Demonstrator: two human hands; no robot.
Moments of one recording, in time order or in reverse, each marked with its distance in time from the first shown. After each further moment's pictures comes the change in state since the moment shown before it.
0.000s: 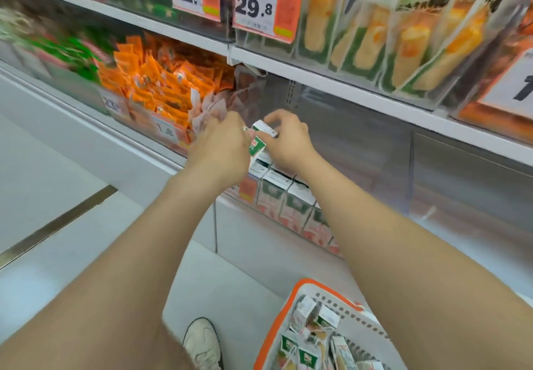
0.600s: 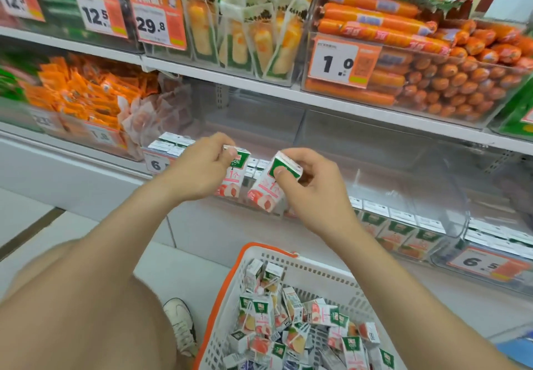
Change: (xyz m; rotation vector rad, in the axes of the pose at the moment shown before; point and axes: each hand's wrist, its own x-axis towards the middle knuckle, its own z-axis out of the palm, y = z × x) left_hand -0.111 0.095 0.003 -0.197 -0.287 0.255; right_hand -0.275 0.010 -0.142 0.241 0.299 0.040
